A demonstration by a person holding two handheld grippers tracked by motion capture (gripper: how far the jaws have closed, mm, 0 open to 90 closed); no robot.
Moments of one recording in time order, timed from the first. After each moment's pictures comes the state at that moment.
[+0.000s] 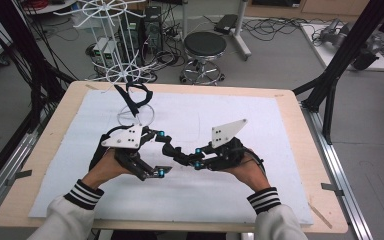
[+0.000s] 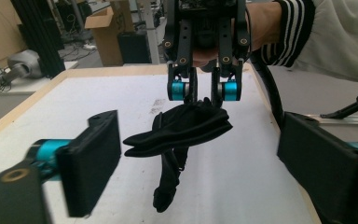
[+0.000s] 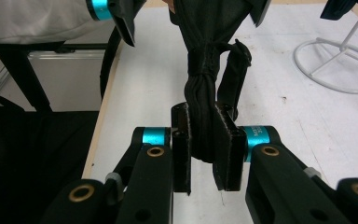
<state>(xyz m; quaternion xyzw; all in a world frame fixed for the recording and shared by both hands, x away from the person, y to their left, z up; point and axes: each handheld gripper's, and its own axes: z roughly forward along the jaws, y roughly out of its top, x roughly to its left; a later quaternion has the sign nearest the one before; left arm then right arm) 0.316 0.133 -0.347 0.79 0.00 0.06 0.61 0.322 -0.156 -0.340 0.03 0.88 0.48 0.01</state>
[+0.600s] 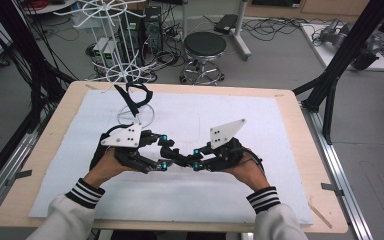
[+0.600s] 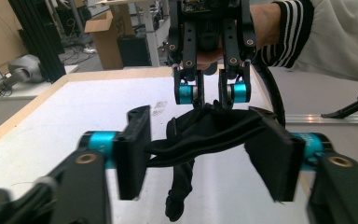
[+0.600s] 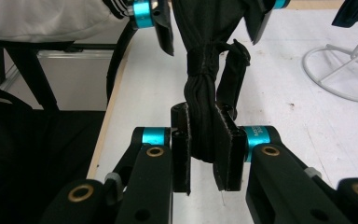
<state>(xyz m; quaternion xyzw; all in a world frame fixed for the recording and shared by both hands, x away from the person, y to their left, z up) 0.320 0.134 -0.347 0.79 0.00 0.06 0.61 0.323 -0.153 -0.340 0.01 0.87 0.49 0.01</state>
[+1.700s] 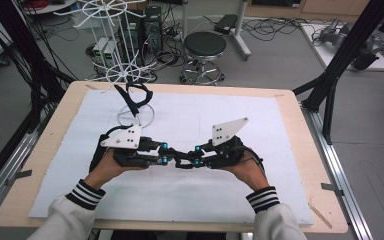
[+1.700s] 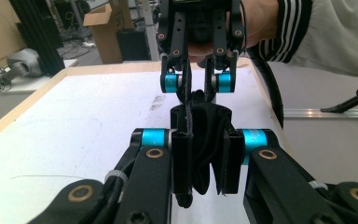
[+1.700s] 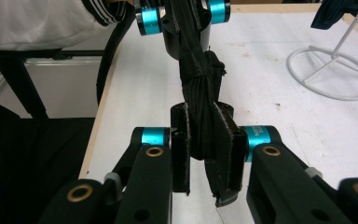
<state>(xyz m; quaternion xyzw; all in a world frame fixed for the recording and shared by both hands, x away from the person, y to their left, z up) 0.316 0.135 -0.346 0.80 0.00 0.07 0.60 0.325 -0.157 -0.339 0.03 0.87 0.50 0.02</state>
